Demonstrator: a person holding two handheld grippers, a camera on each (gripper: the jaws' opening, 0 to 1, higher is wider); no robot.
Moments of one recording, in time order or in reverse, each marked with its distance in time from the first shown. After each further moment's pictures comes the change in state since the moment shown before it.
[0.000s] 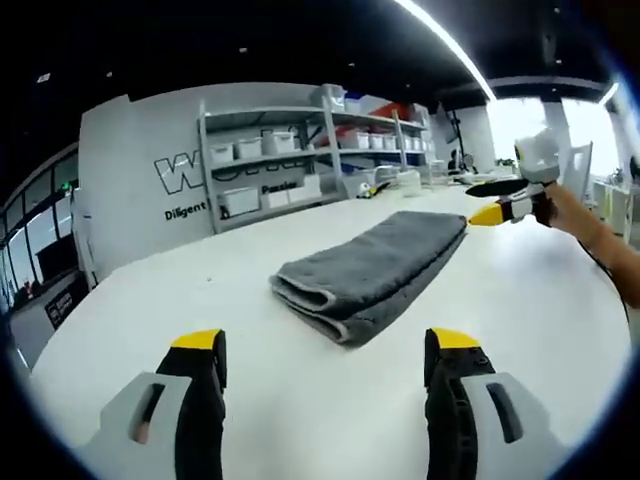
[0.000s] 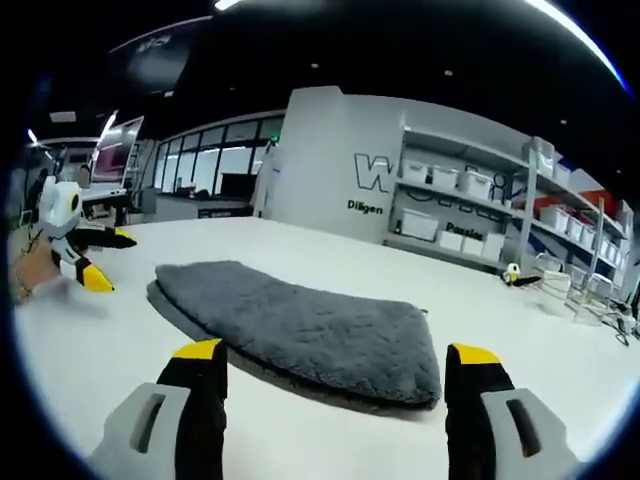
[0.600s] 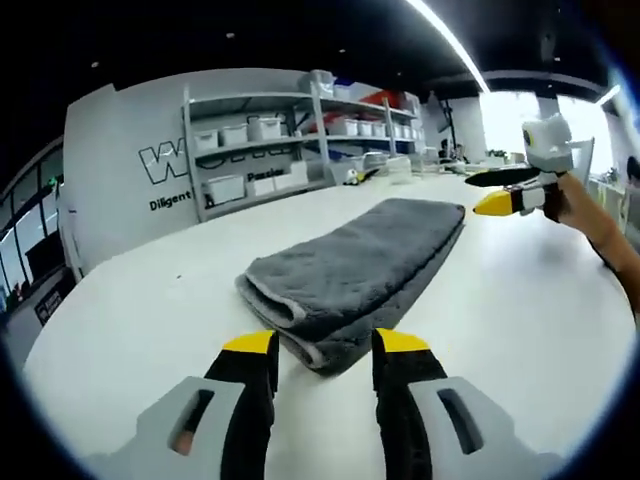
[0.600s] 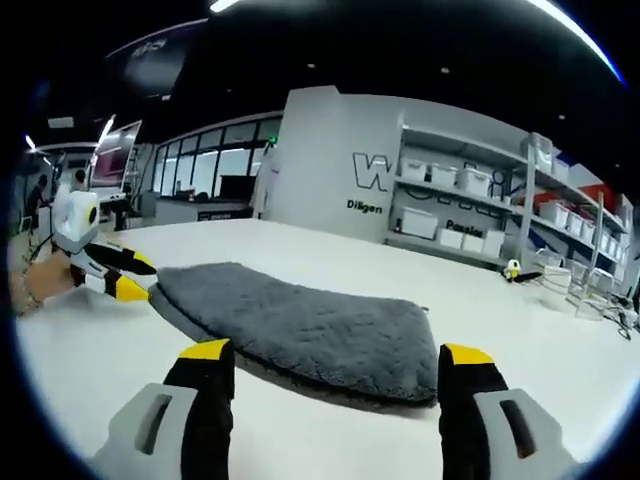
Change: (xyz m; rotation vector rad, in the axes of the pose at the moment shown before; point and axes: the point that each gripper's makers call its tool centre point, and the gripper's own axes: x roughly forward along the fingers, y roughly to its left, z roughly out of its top) left arm 0.038 -0.020 -0.003 0.006 0.061 -0.047; right arm 0.000 0.000 0.001 0.018 0.000 0.007
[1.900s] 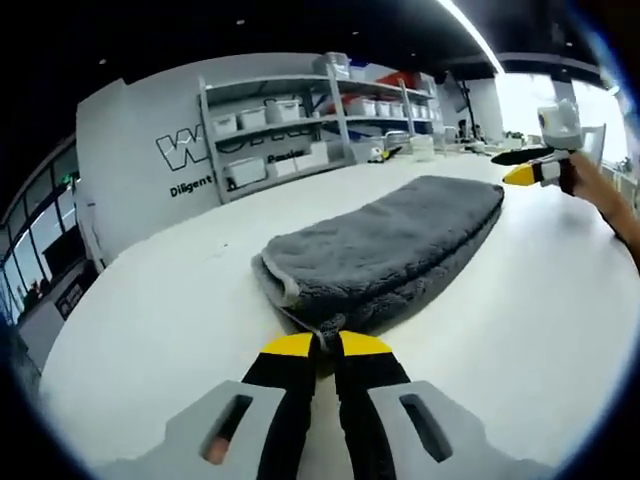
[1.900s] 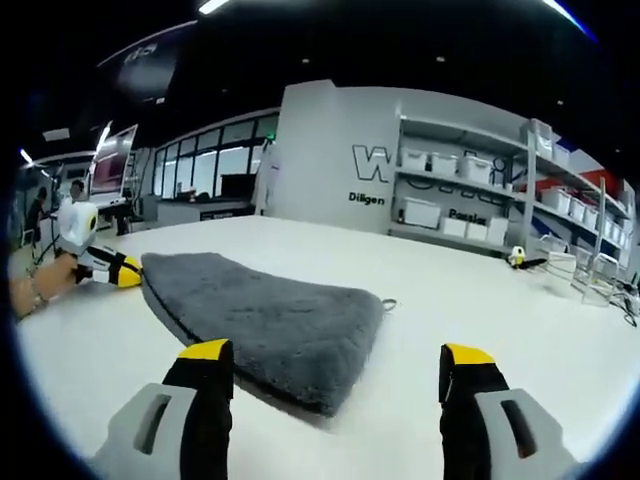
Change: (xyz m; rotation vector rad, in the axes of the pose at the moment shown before) left arm -0.039 0.064 -0.037 0.034 0.087 0.111; right arm 0.002 0.000 -0.008 0.043 0.027 0.017
